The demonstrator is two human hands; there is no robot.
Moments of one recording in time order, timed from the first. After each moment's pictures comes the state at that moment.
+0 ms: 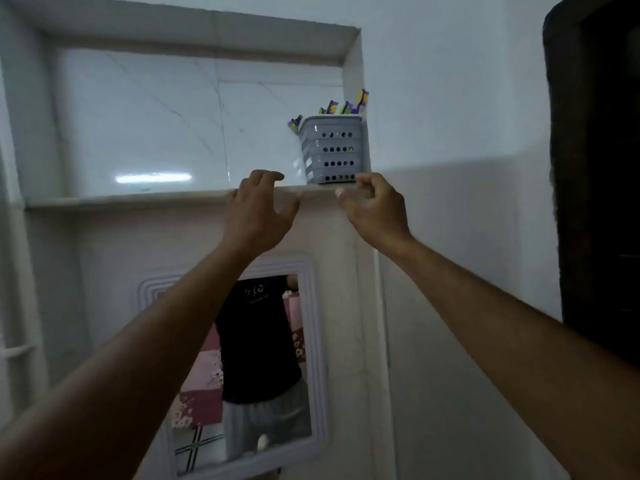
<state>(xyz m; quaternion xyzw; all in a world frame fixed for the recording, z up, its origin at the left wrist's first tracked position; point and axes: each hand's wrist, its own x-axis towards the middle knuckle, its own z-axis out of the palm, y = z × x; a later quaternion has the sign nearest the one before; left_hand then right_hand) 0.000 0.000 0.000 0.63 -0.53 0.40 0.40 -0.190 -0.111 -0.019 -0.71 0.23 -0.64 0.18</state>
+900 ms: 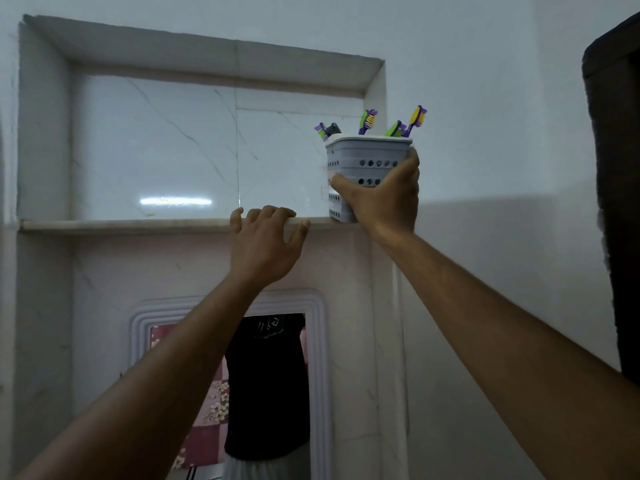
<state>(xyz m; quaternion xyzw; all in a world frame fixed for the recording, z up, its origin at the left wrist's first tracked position) 0.032 -0.040 0.009 0.67 -0.49 0.43 0.36 -0.147 -0.130 0.057 -0.59 0.22 -0.76 0.17</state>
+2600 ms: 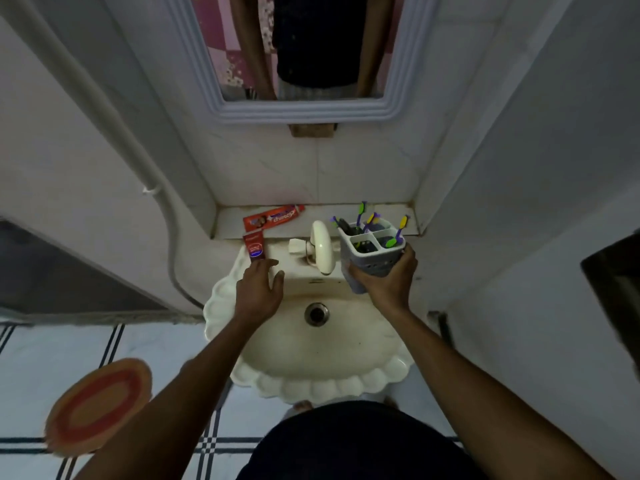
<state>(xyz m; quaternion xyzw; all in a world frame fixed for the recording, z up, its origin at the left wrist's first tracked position) 0.001 0.208 -0.684 0.89 -0.31 -0.11 0.31 -0.189 0.013 -0.665 -0.67 0.48 -0.31 0.48</state>
